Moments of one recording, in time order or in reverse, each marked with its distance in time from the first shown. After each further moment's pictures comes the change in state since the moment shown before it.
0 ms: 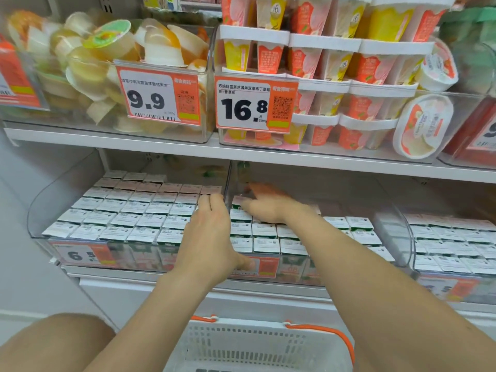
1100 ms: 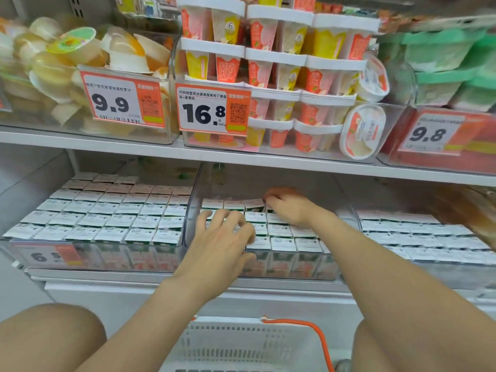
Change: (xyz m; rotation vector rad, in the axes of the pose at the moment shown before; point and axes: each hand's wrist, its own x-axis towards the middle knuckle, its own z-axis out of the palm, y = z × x) left_hand -0.020 0.039 0.035 0.187 0.098 0.497; right_hand -0.062 0.085 -0.045 0.053 0.126 0.140
